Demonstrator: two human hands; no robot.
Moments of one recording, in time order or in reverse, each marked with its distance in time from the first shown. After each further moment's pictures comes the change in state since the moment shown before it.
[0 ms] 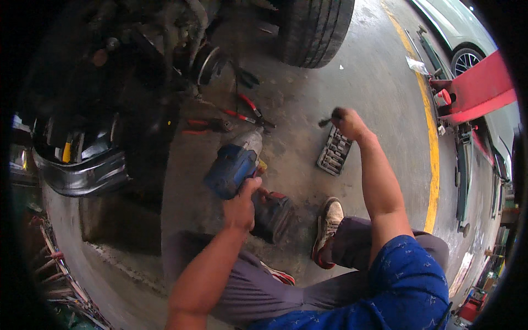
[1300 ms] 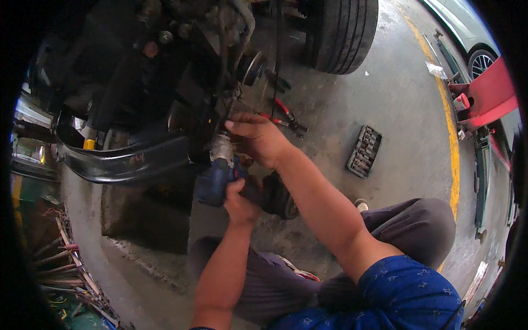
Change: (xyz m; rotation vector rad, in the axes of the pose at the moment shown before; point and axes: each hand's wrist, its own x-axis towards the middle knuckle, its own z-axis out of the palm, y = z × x) left_hand 0.013 0.010 -0.088 -0.272 -0.070 0.359; right_hand -0.014 -0.356 0.050 1.731 -0.454 -0.024
